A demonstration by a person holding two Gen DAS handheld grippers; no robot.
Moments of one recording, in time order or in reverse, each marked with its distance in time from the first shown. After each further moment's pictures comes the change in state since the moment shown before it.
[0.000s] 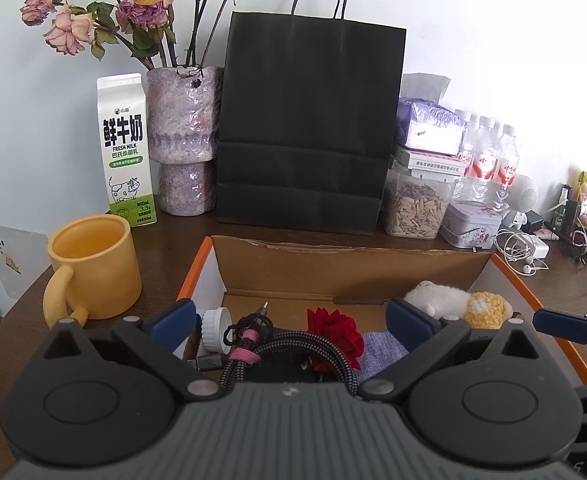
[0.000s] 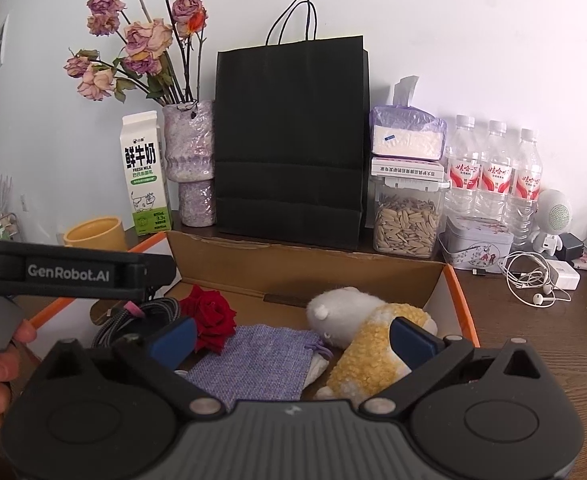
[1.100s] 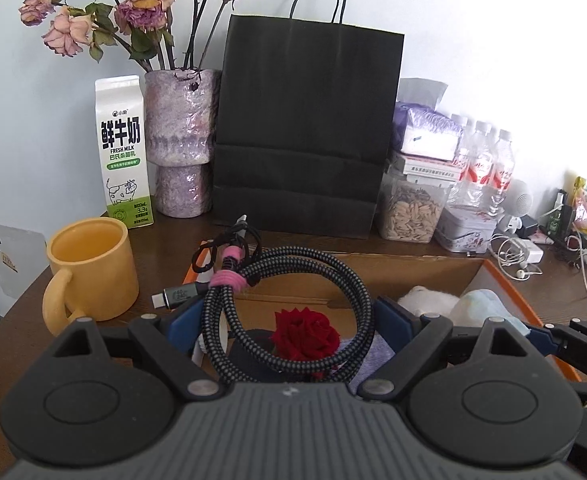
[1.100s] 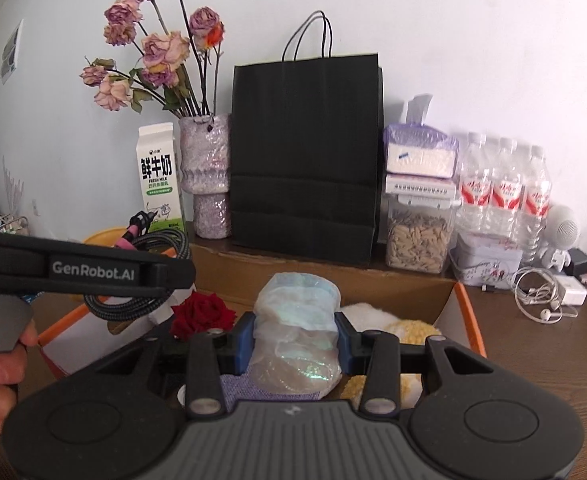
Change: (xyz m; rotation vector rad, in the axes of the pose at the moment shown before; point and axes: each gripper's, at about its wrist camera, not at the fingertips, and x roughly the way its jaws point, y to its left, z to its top) left arm -0.001 -0.001 0.006 -0.003 0.008 -0.011; right arm -0.004 0.005 0.006 -0.013 -0.024 0.038
